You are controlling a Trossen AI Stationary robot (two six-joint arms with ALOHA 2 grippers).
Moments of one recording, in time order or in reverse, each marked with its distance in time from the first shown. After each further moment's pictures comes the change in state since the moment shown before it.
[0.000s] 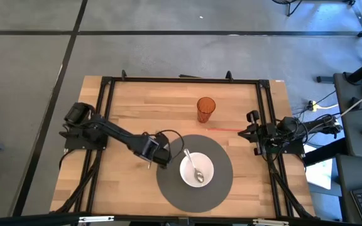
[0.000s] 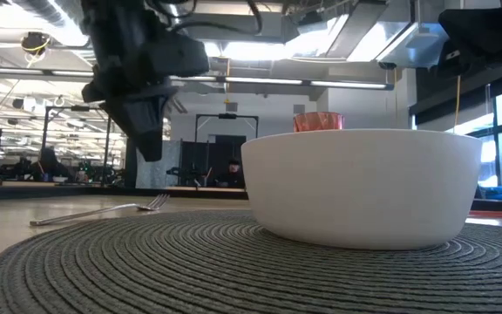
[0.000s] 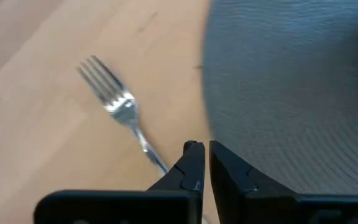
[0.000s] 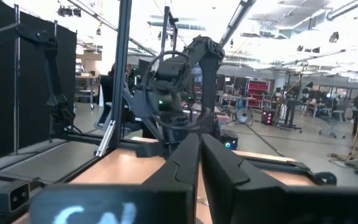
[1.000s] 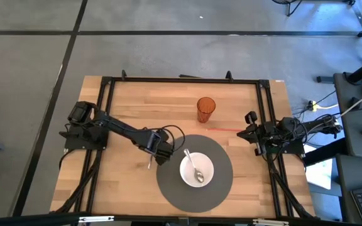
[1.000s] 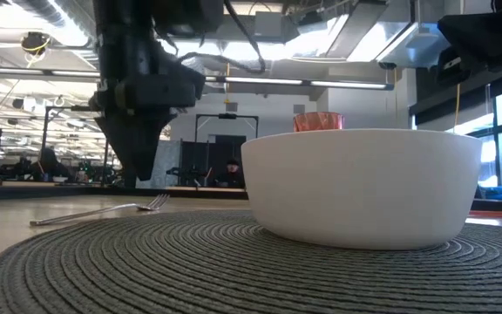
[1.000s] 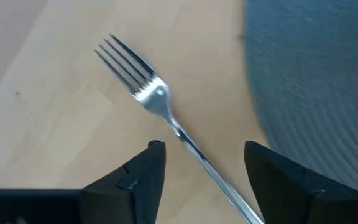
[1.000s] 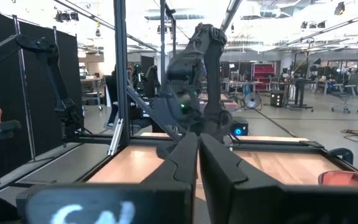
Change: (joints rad) left arm 0.091 0.024 -0.017 -0.067 0.115 0.148; right arm 0.000 0.000 0.000 -0.034 0.000 0.125
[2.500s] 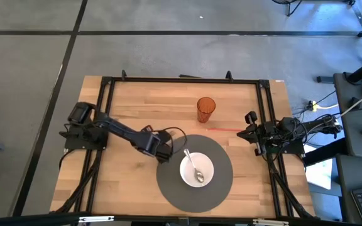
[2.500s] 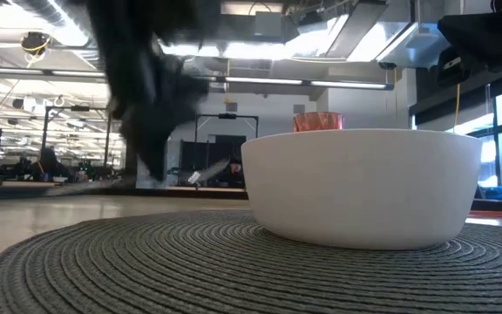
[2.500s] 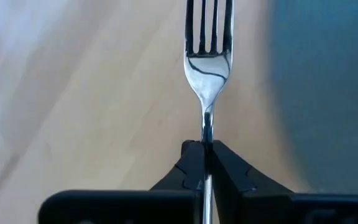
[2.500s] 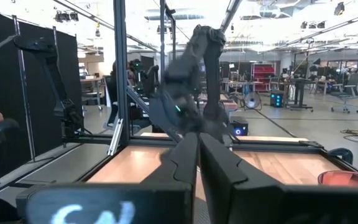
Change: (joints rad) left arm -0.028 0.006 -0.048 0.099 -0.193 0.099; right arm 0.000 0.000 0.000 -0.001 0.001 0.000
